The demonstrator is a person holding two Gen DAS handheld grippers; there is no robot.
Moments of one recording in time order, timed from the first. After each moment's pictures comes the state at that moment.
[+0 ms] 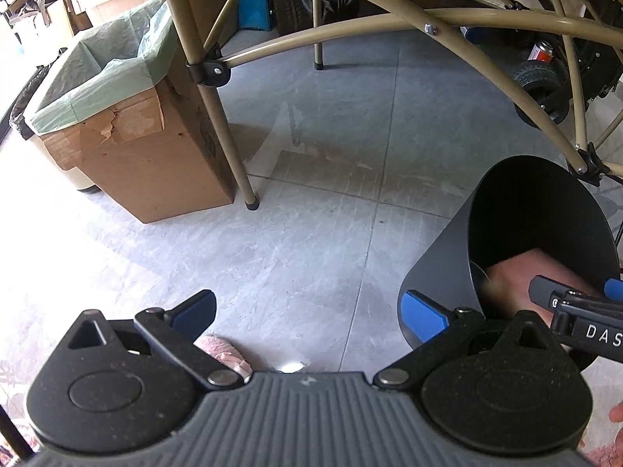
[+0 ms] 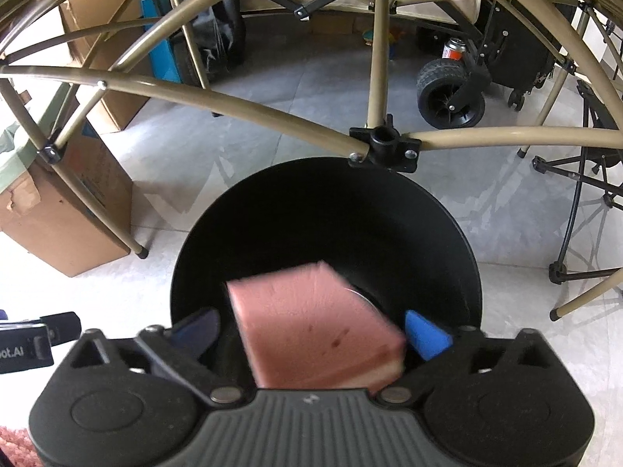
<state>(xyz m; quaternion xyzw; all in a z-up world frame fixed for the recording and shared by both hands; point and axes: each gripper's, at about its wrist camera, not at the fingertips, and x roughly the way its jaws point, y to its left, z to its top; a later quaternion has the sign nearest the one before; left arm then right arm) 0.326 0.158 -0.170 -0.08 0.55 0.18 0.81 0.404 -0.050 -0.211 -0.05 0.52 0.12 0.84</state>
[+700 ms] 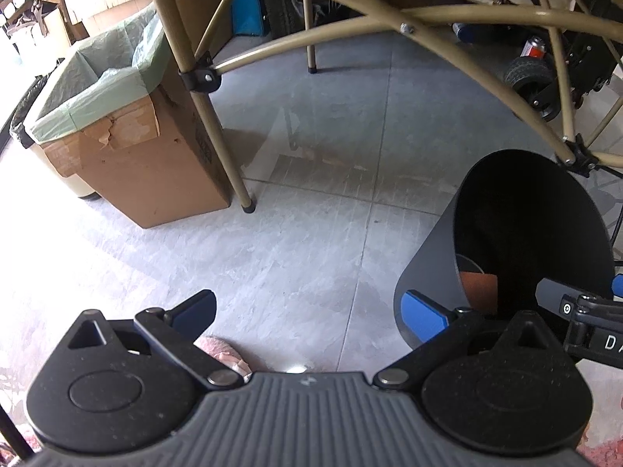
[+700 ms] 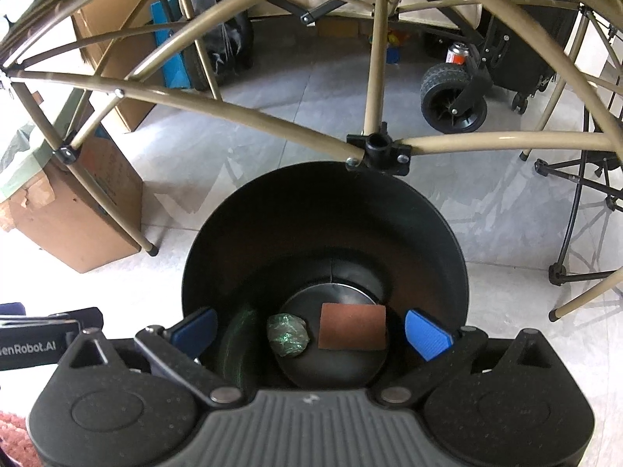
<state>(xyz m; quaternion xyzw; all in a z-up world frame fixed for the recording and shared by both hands) 0.323 0.147 -0.165 -0.07 0.54 0.18 0.82 0.395 -0.061 -0.195 -0.04 0.52 0.14 0.84</state>
